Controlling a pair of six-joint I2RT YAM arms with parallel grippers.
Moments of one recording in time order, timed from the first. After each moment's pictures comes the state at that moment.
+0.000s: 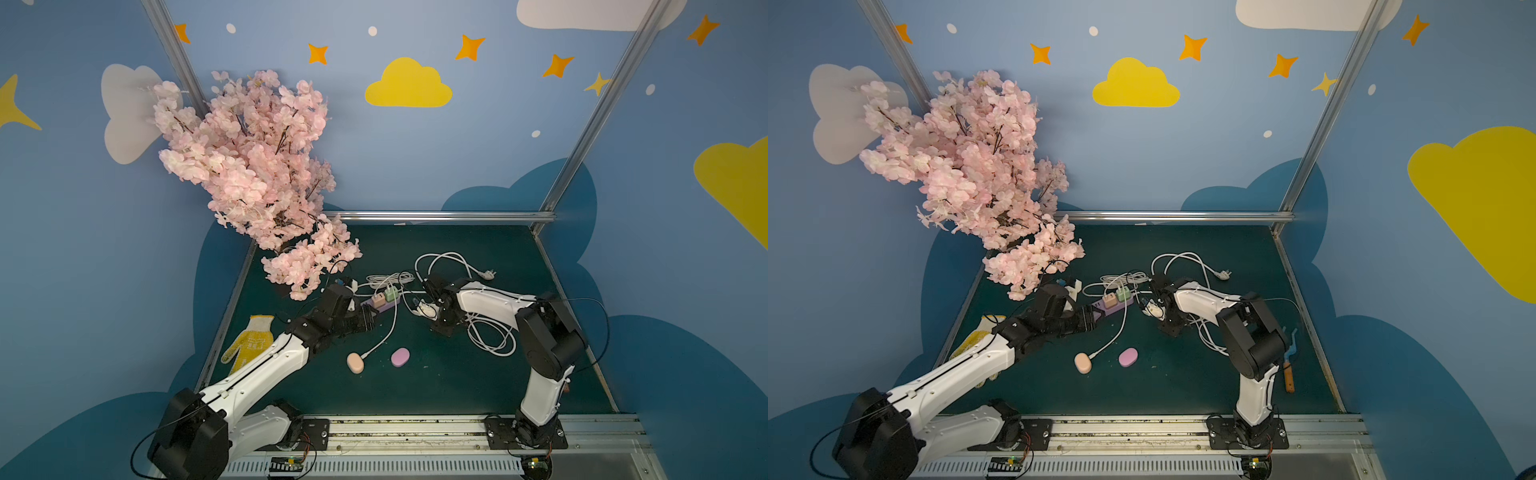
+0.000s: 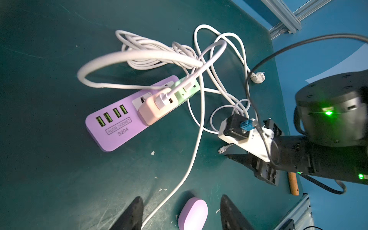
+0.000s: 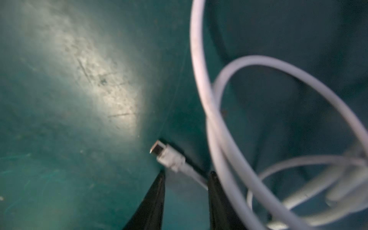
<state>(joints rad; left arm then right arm) -0.54 1.13 0.70 -0.29 0.16 -0.68 0.67 1.87 1.21 -0.81 0.07 -0.48</state>
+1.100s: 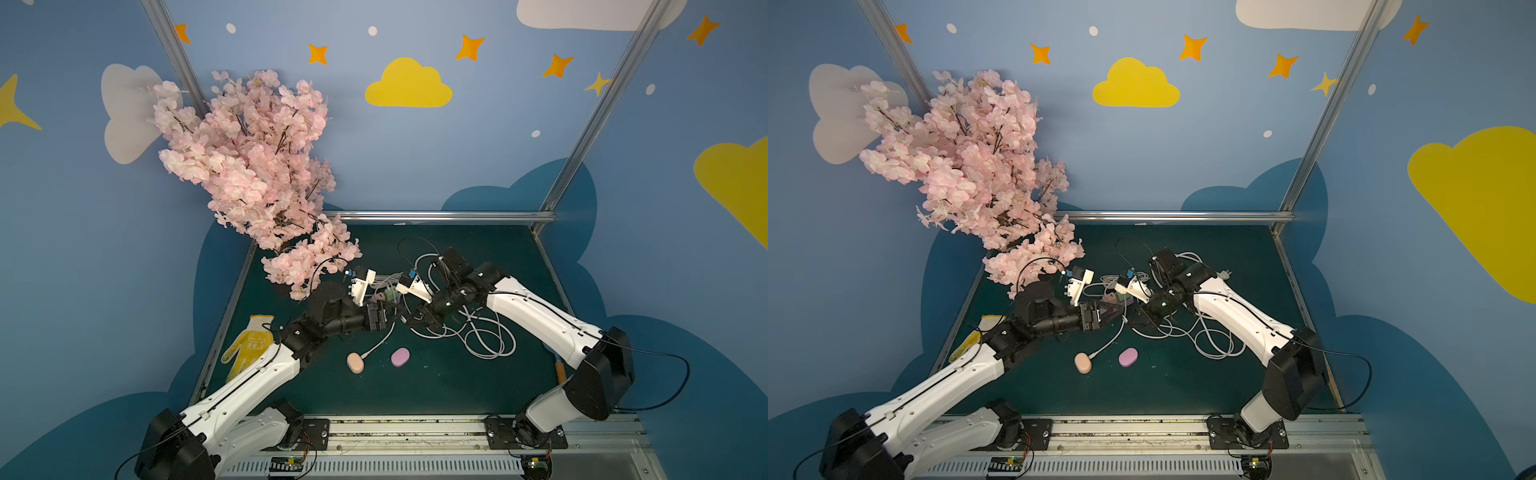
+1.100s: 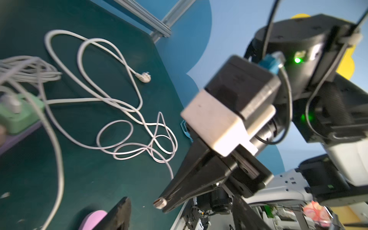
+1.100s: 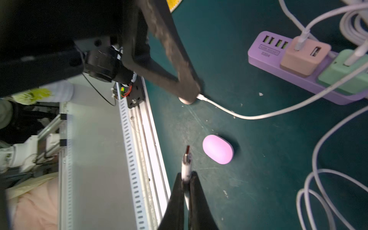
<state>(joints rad) -0.61 1.04 0.70 0.05 0.58 -0.80 0.71 1.55 1.36 -0.93 -0.74 -0.20</state>
